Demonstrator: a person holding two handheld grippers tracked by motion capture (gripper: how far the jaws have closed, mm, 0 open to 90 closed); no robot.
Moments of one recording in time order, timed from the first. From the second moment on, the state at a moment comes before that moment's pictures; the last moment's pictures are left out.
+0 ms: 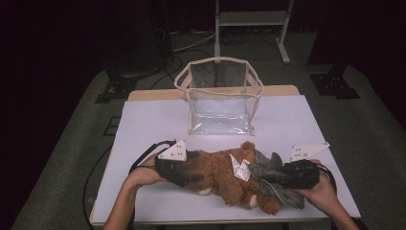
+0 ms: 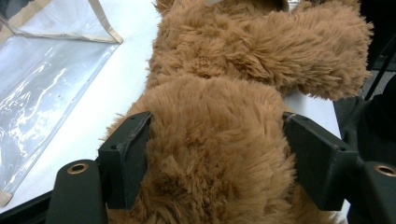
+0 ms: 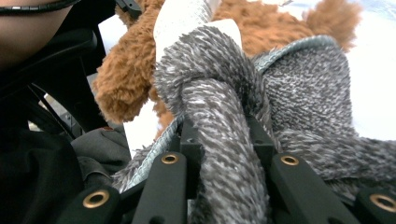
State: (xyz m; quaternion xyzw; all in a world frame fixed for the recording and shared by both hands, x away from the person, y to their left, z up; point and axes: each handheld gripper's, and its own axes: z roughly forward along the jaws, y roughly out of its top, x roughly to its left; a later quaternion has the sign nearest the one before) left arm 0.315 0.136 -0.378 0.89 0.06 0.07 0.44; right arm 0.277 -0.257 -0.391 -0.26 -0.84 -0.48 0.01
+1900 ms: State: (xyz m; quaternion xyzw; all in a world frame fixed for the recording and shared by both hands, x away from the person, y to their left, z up) left arm 0.312 0.166 -0.370 0.89 0.08 0.08 0.44; right arm 0.268 -0.242 -0.394 -0.25 -0.83 -0.50 0.00
